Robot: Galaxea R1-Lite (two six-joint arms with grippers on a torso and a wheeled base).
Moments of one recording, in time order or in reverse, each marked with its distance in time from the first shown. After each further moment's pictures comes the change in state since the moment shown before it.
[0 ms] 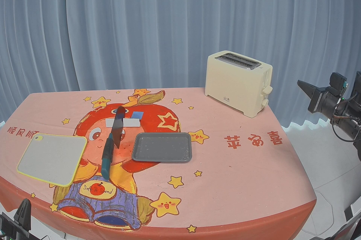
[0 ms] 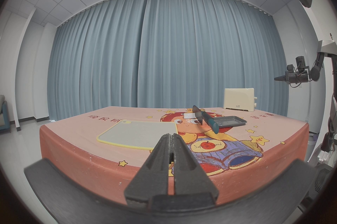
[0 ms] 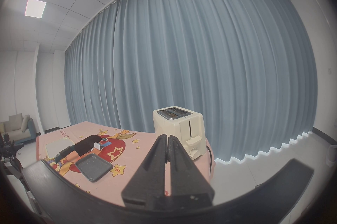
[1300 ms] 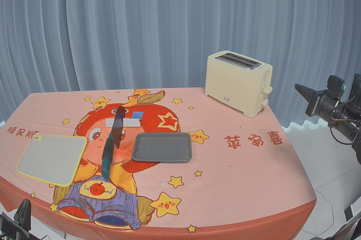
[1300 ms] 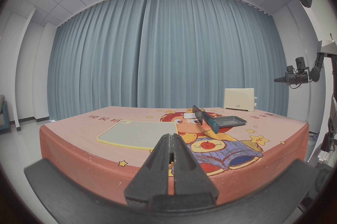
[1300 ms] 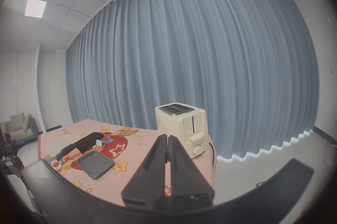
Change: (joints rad) left arm 0.000 0.000 0.000 0.000 0.000 0.000; right arm 0.017 0.007 0.014 0.000 0.000 -0.001
